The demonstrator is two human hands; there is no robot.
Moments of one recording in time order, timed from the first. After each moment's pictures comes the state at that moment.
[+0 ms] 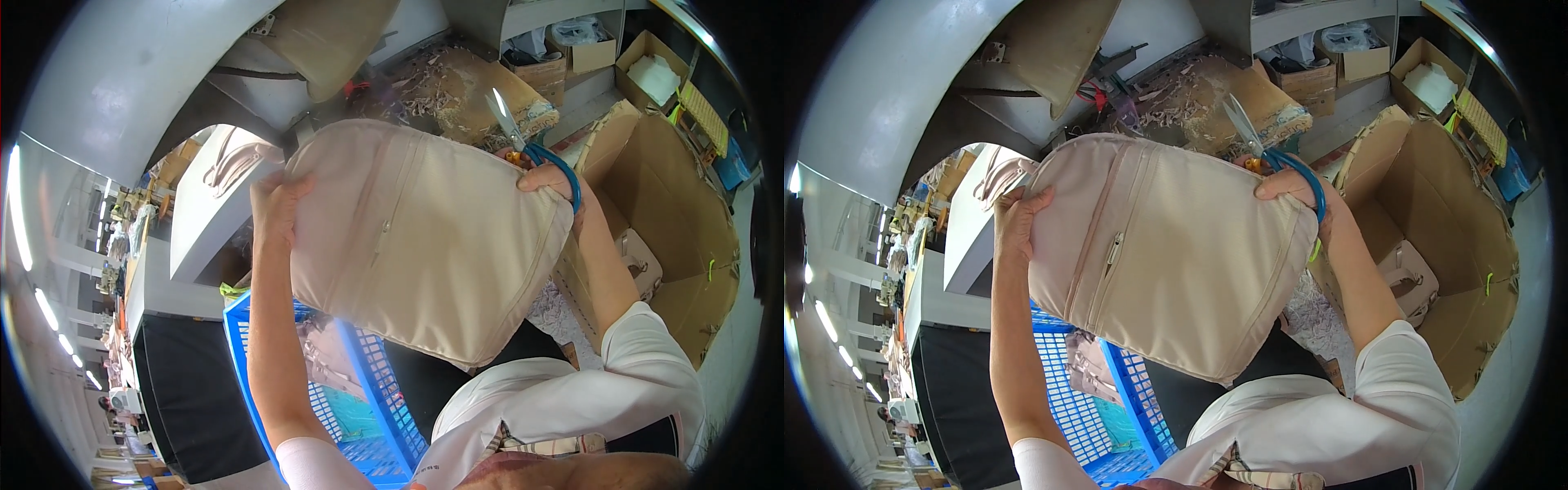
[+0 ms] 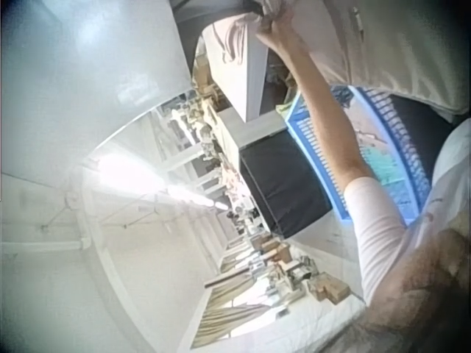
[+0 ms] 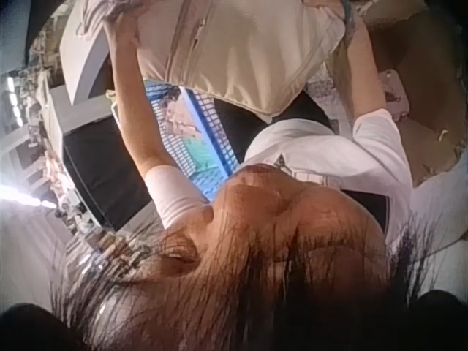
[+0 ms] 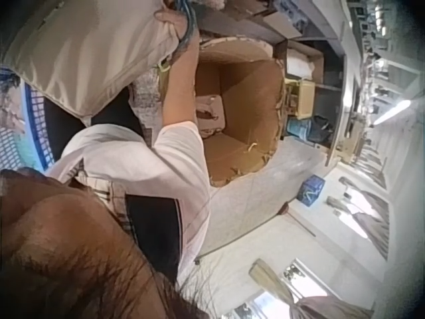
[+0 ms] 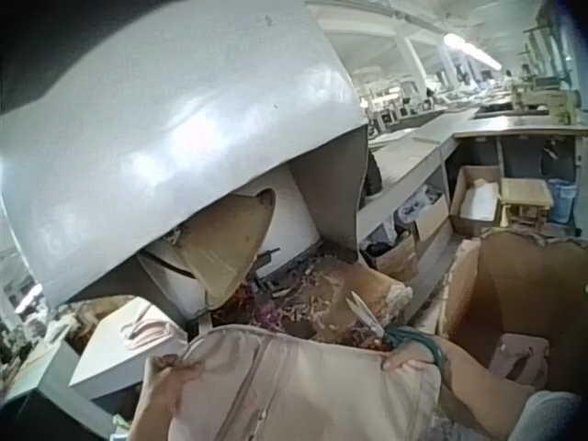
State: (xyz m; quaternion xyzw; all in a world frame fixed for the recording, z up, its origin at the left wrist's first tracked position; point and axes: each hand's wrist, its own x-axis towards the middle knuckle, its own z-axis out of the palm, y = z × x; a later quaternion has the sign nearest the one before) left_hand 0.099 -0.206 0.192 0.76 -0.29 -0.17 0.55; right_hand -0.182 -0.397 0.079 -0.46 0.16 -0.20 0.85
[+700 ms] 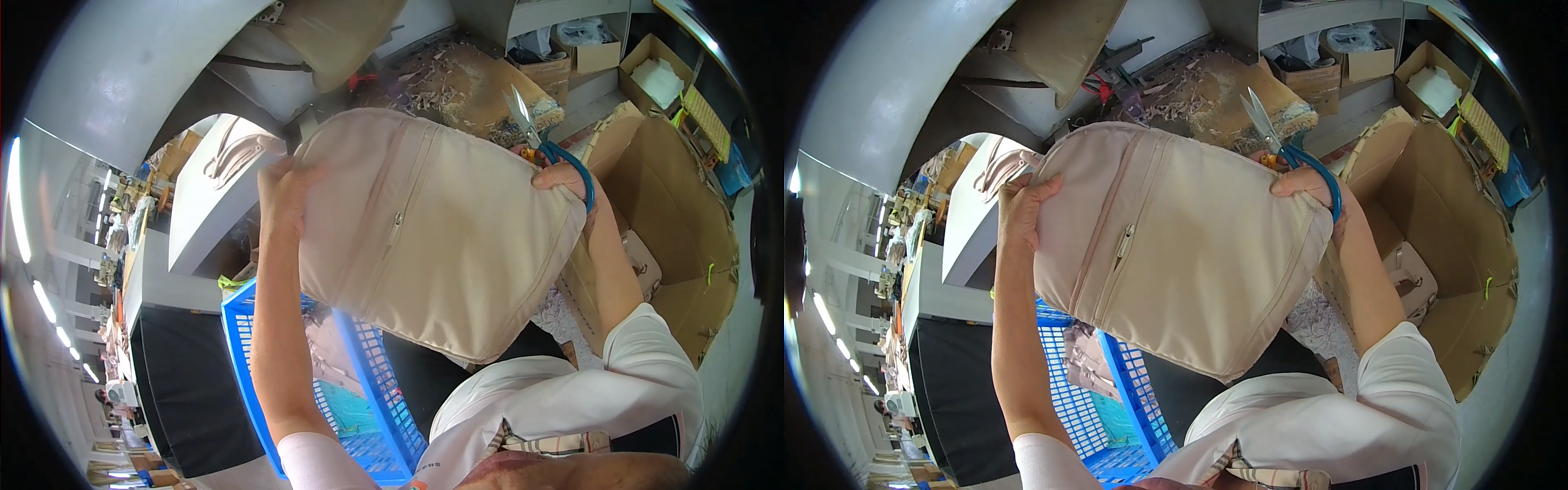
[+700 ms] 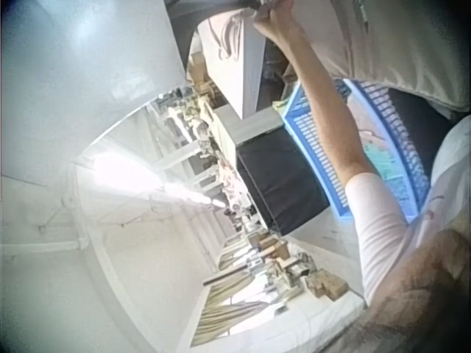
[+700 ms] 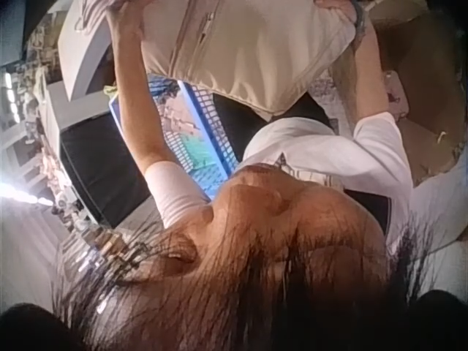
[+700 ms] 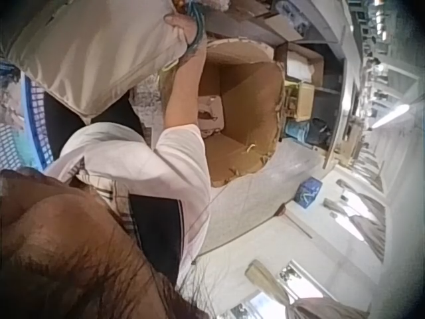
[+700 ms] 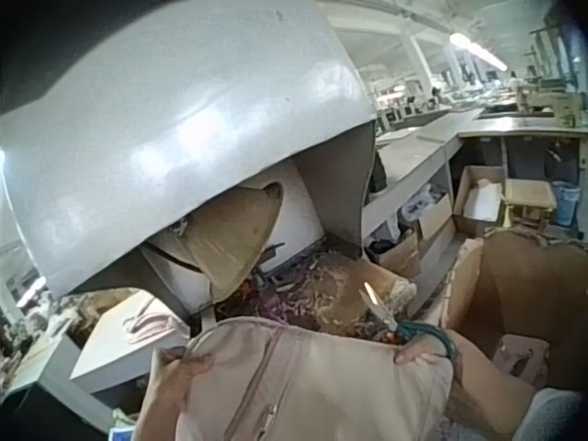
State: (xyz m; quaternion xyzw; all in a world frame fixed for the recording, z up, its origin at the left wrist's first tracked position) left_hand 0.092 -0.210 0.194 0.76 -0.29 -0.18 0.55; right_hand -0.190 -0.394 0.088 -0.47 0.19 -0.22 0.83
